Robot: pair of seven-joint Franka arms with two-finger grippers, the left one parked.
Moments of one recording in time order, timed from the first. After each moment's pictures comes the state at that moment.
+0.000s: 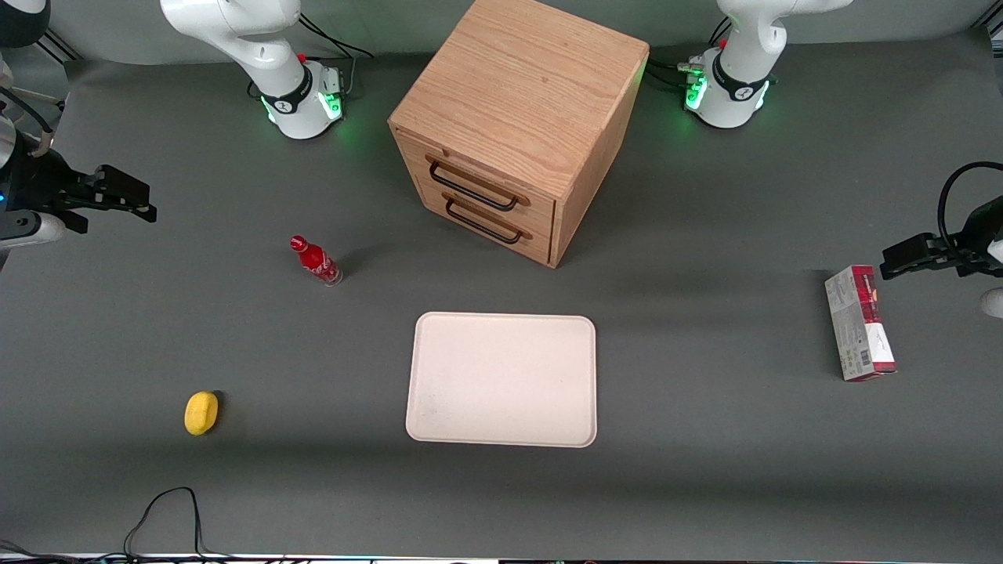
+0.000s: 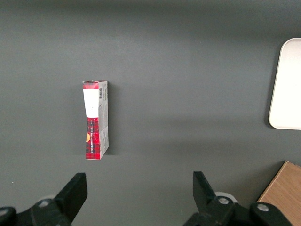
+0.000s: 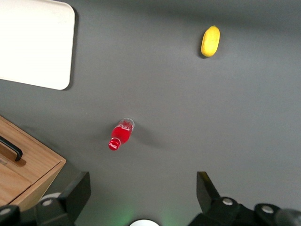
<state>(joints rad) 0.05 0.03 -0.01 -1.48 0.01 1.44 -0.08</state>
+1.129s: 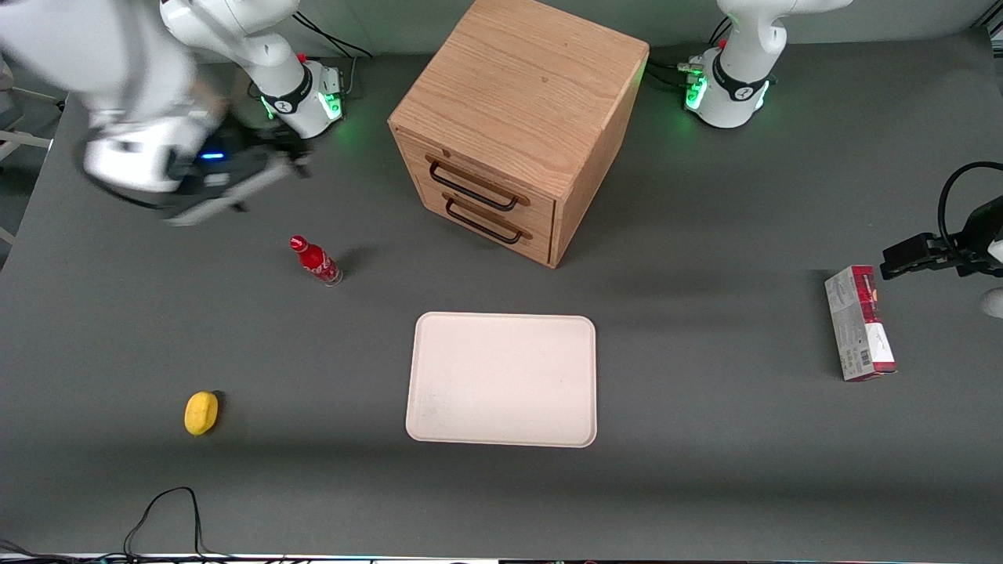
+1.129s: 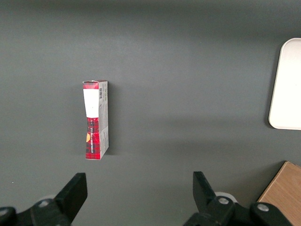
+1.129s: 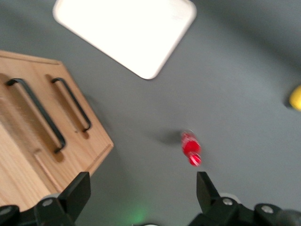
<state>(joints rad) 0.46 0.14 0.02 -1.37 0.06 1.44 -0.09</state>
